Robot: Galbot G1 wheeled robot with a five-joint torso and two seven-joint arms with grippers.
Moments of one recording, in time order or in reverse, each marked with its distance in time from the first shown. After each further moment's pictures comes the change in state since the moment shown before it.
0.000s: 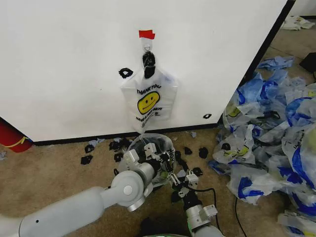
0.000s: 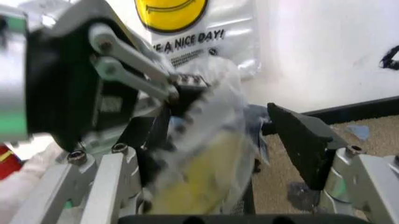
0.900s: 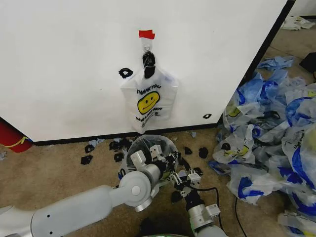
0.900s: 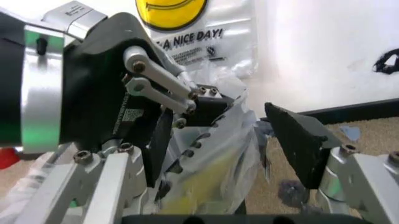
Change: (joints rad) left arm -0.045 -0.028 0.057 0.019 0.000 -0.014 -0.024; right arm -0.011 -0.045 -0.002 0.047 -0.003 -0.038 0.018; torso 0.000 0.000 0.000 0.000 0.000
